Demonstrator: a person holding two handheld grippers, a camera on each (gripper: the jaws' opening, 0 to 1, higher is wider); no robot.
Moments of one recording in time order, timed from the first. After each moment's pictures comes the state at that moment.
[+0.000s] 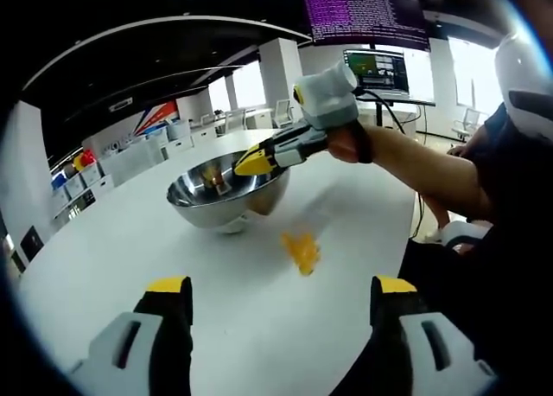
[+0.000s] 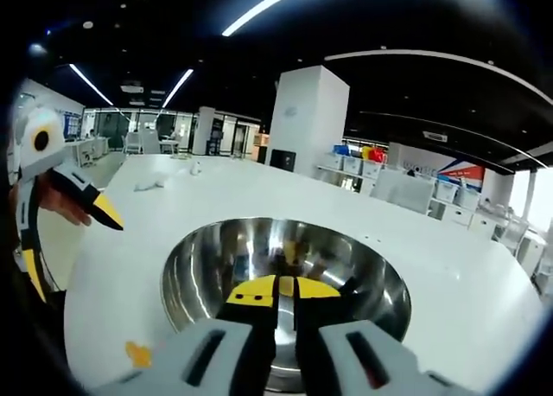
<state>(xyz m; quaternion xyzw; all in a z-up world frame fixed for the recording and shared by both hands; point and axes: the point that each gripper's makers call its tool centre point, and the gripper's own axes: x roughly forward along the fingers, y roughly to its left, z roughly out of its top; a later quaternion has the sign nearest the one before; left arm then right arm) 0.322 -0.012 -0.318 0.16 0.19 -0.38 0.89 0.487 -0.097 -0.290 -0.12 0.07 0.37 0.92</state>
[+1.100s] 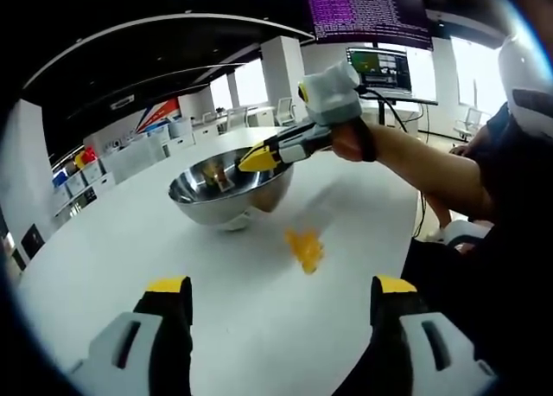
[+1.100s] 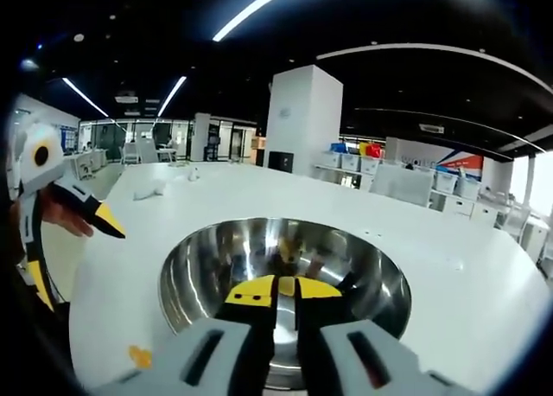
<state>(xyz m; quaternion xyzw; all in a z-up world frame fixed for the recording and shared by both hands) 0.323 -0.010 -0.321 0.16 0.20 -0.38 0.89 0.487 -0.101 -0.291 -0.10 0.07 0.37 0.92</state>
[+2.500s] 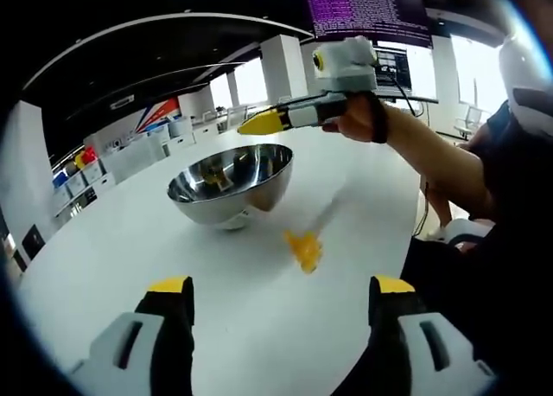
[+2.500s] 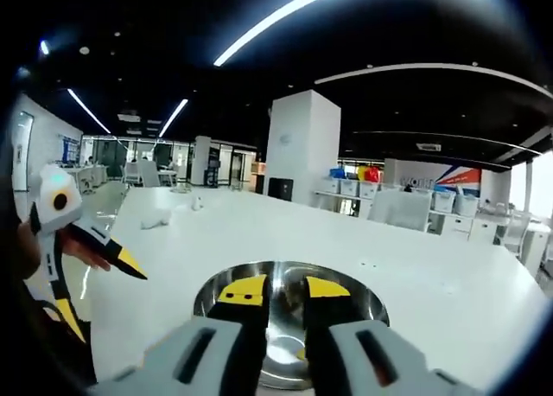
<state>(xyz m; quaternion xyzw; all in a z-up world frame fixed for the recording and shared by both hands) 0.323 -0.011 -0.322 0.17 0.20 -0.38 0.89 0.458 -0.106 -0.223 -0.07 0.00 0.38 0.92</state>
